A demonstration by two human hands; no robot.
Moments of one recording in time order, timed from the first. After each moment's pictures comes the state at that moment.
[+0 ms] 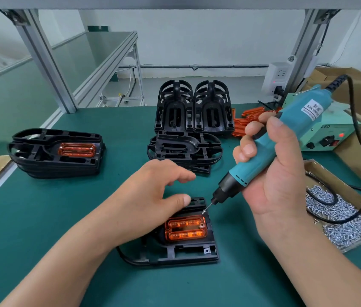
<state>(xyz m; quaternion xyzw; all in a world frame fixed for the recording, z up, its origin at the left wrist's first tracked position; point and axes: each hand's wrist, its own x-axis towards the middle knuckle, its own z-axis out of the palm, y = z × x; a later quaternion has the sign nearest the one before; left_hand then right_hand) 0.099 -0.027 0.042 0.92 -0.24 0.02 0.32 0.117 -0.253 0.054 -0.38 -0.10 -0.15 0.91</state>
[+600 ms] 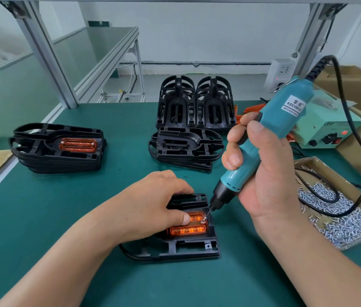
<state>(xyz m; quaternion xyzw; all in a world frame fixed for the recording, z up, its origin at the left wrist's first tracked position) 0.104 -0.027 0.032 0.94 -0.25 -0.10 0.21 0.113 -0.243 0.052 -0.45 -0.15 -0.10 0.88</state>
